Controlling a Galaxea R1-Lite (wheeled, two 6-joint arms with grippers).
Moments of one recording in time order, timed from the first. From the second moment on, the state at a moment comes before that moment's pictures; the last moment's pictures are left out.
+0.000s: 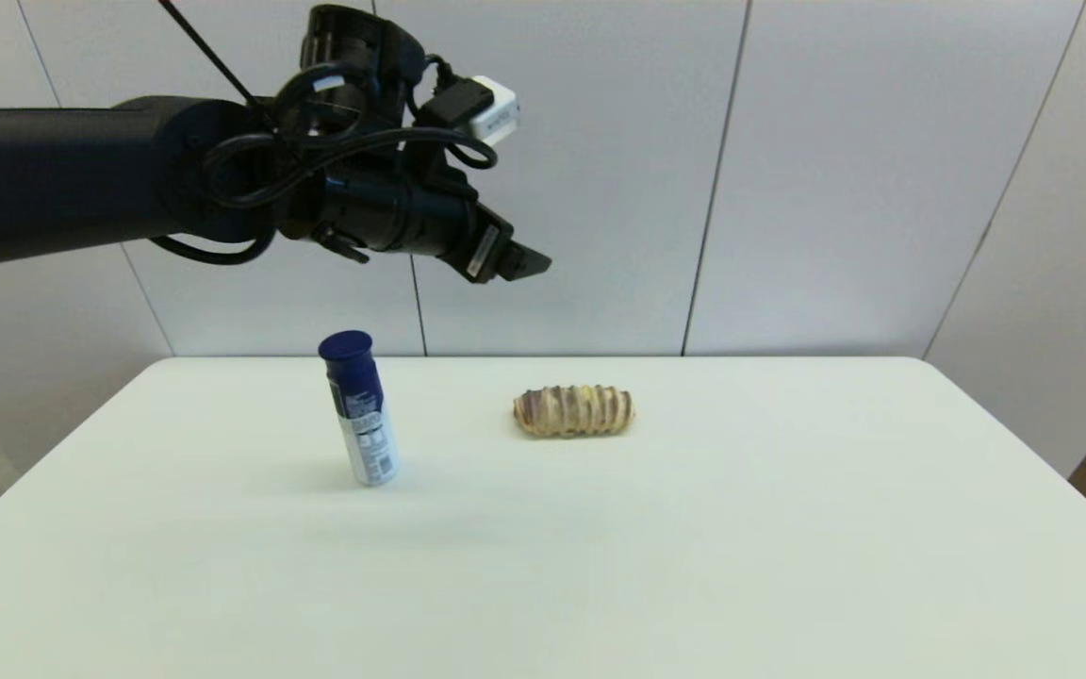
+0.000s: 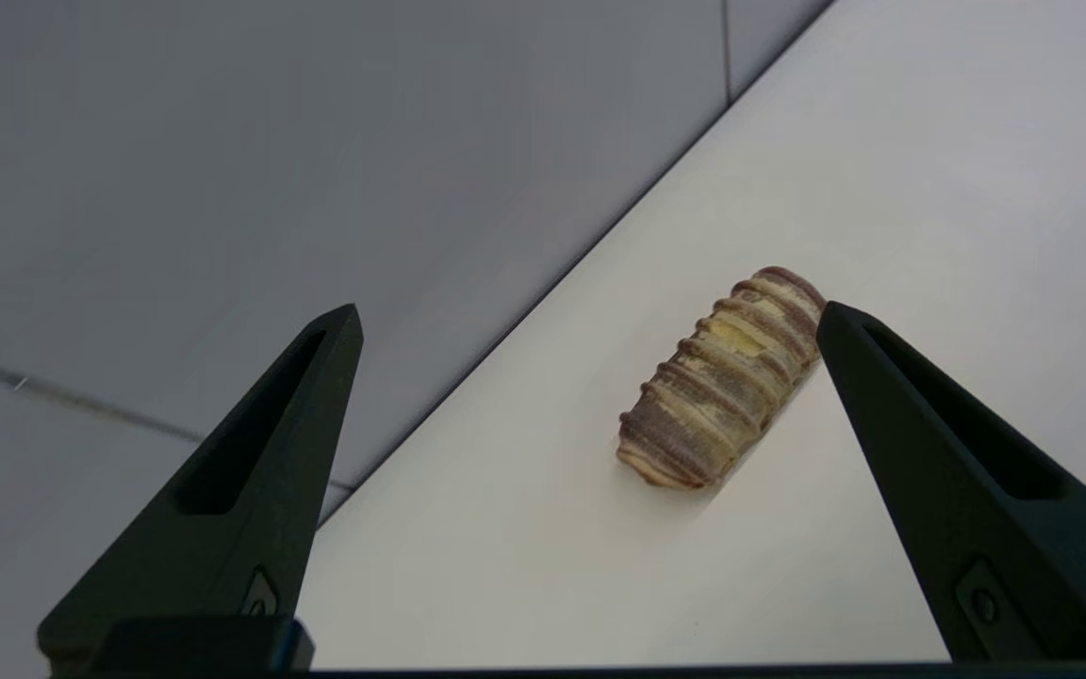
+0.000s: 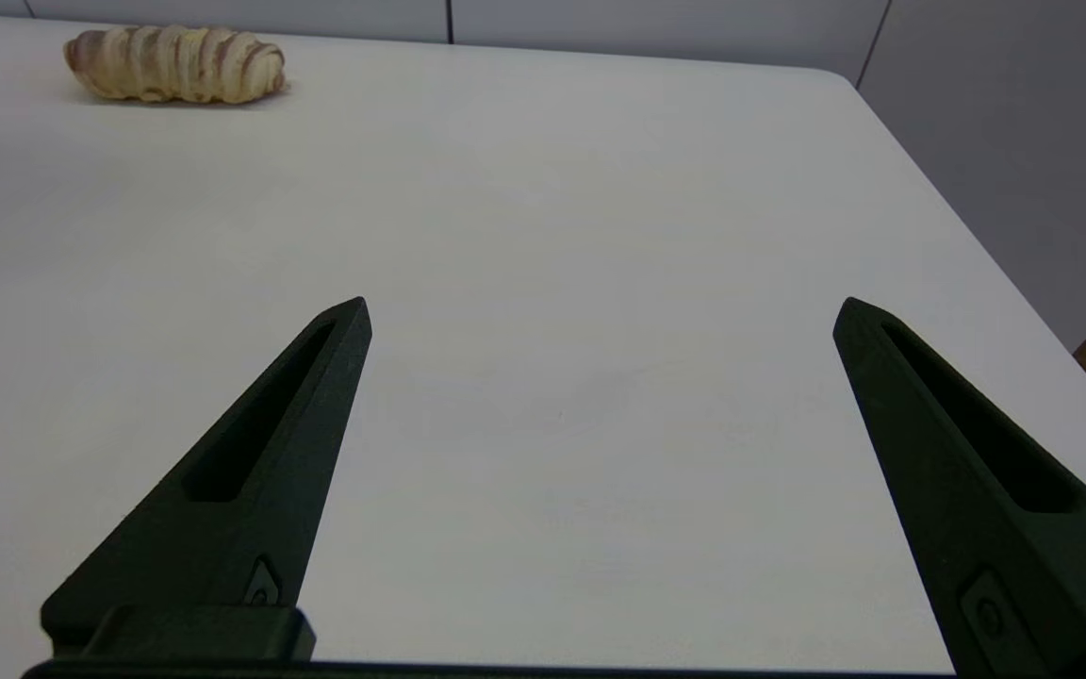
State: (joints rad) left arm -0.54 1.97 -1.85 0.26 -0.11 0.40; right arm 0.00 0.00 -0.03 0.08 0.03 -0.05
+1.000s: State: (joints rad) left arm -0.59 2.29 -1.89 0.30 -0.28 0.68; right arm 0.00 0.00 -0.03 0.08 0.03 -0.05
